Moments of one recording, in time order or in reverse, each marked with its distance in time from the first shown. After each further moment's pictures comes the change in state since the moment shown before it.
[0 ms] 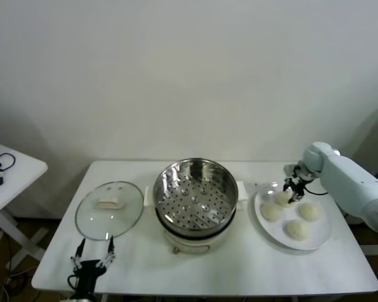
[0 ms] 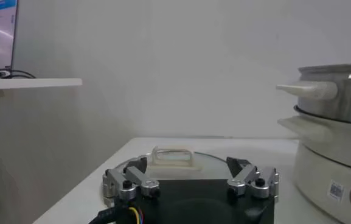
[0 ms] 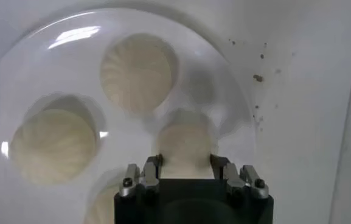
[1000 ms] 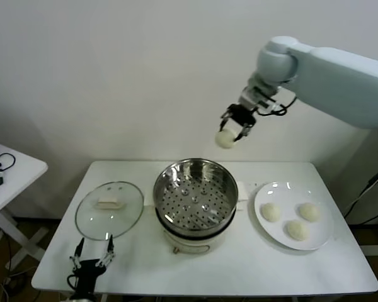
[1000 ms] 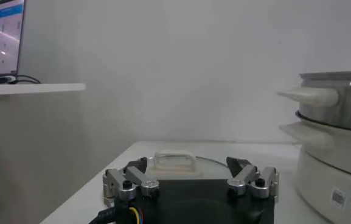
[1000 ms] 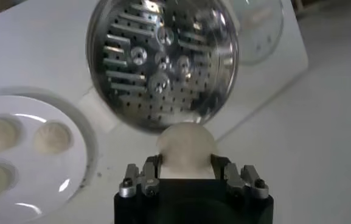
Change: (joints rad) left arm 0.002 -0.020 -0.001 -0.010 0.011 -0.008 -0.009; right arm 0.817 0.181 -0.627 0.624 0.435 0.264 -0.019
